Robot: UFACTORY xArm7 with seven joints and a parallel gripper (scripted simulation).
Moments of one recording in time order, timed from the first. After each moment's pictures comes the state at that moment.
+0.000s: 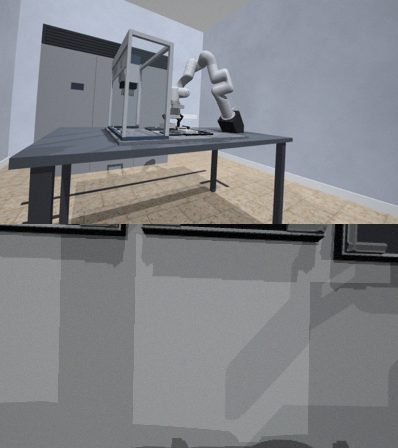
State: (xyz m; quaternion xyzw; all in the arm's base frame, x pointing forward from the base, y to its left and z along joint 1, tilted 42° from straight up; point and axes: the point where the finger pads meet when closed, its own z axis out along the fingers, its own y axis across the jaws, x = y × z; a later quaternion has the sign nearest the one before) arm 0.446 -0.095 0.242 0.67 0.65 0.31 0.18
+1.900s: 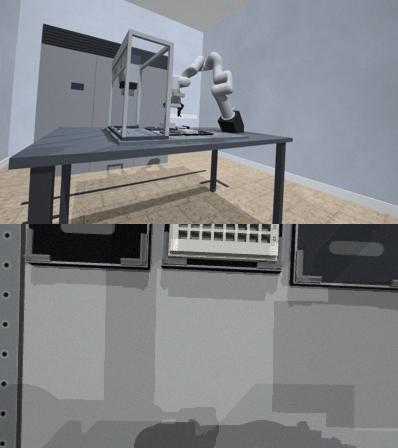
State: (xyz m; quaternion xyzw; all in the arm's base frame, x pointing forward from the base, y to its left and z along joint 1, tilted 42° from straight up) arm 0.392 -0.108 0.303 0.67 0.65 0.31 0.18
